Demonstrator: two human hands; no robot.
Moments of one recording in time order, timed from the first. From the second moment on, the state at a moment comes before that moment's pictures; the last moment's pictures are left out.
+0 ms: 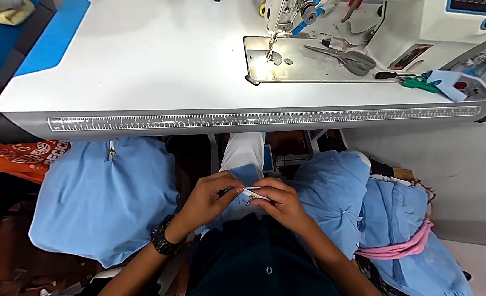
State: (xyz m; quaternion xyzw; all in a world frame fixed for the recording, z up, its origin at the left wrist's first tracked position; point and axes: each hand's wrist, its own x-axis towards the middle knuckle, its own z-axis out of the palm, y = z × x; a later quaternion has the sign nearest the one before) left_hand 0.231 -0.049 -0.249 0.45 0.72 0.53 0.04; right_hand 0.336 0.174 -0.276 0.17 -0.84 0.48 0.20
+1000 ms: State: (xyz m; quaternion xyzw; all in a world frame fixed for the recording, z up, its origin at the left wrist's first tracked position) left_hand 0.238 -0.027 -0.201 0.67 0.61 0.43 0.06; right_hand 0.406 0.217 -0.251 0.10 -0.83 0.50 0.24
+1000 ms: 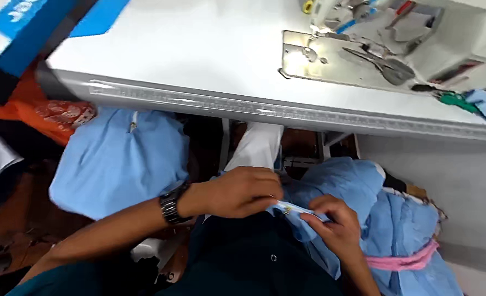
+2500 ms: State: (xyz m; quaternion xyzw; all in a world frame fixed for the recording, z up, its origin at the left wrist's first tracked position) left_hand 0.230 -0.039 -0.224 0.21 0.82 0.52 0.12; right_hand 0.340 0.209 -0.259 0.07 -0.90 0.42 0.13
